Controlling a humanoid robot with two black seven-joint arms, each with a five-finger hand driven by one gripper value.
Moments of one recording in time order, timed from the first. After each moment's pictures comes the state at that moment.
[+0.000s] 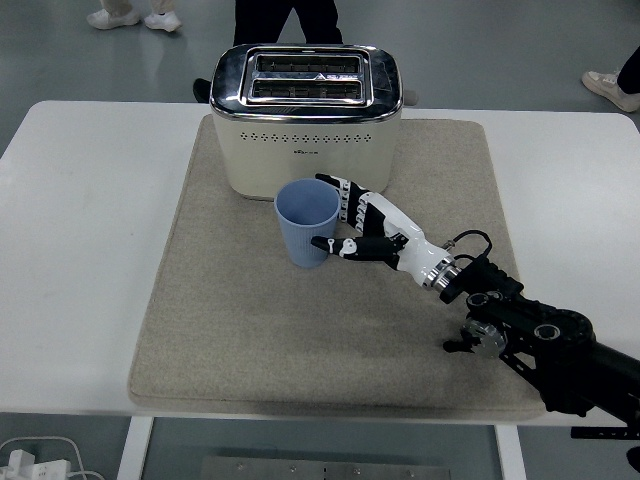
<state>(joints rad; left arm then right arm) -0.10 0.00 -0.10 -0.17 -0.05 -0.06 0.15 0.75 -0.09 0.28 0.80 -0.53 0.13 0.61</state>
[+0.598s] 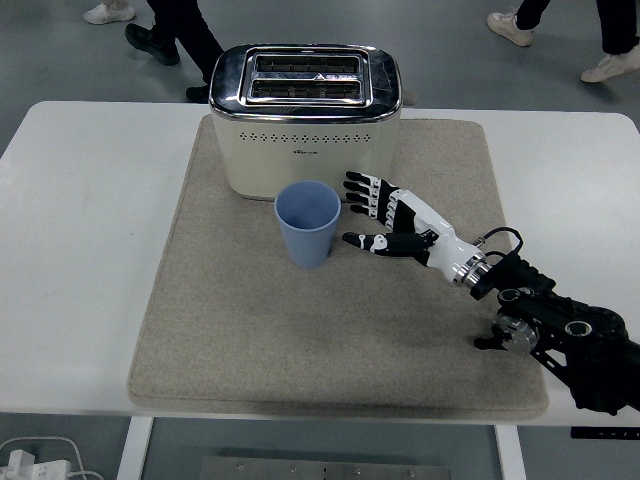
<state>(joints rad) -0.10 0.00 -0.09 -0.17 -0.05 -0.06 0.15 0.75 -0.18 0.29 0.80 -0.53 0.17 0.61</state>
